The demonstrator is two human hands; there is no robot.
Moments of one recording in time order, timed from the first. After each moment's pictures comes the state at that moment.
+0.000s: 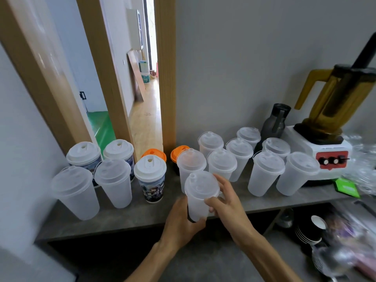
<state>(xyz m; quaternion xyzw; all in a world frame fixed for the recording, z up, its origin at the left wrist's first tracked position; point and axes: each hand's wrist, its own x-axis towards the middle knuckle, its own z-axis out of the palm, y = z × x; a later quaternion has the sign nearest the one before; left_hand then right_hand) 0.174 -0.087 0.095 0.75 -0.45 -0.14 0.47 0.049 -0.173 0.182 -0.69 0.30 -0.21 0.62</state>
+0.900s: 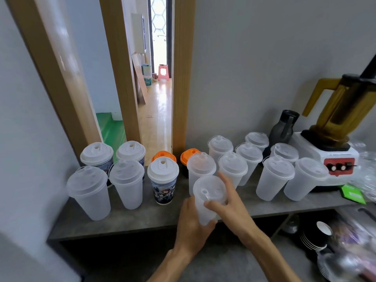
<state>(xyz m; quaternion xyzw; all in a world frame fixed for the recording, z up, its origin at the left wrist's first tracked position) 0.169 -0.084 0.093 0.73 -0.40 -0.12 0.54 0.071 -0.158 0.193 -0.75 0.27 -0.21 0.57</state>
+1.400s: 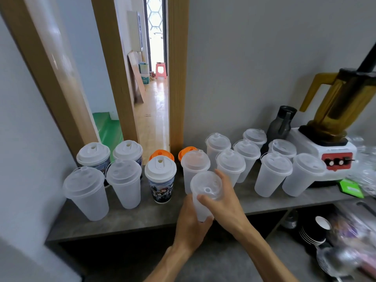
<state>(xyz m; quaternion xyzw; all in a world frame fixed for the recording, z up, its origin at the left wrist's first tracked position) 0.167 -0.087 0.096 0.70 -0.40 -0.16 0.57 0.082 -0.161 0.180 -0.77 0.32 -0.24 0.50</state>
